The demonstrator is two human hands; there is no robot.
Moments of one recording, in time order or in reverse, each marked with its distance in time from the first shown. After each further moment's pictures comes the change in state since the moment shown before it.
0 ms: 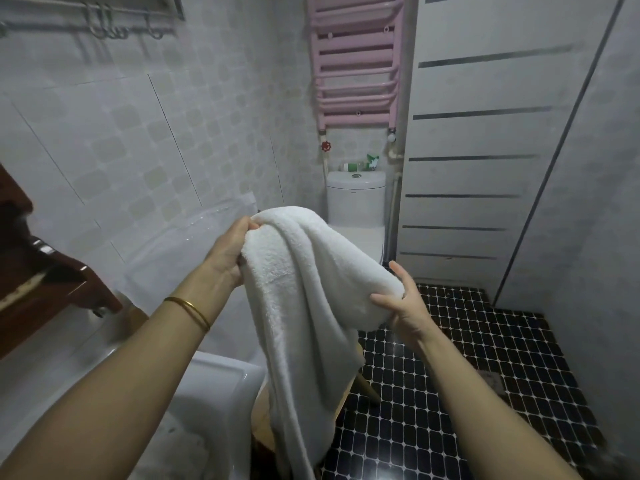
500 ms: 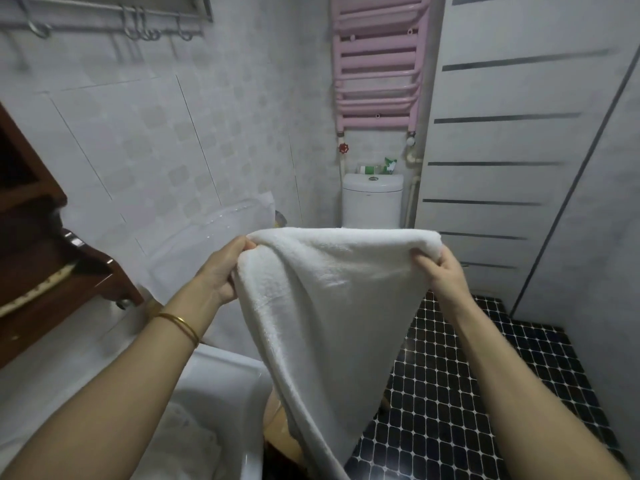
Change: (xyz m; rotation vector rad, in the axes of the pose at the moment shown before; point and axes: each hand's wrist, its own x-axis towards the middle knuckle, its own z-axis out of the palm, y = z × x) left_hand 0.023 -0.010 -0.056 0.144 -0.025 -0.008; right_hand 0.024 -0.053 0.004 -0.346 0.143 -0.265
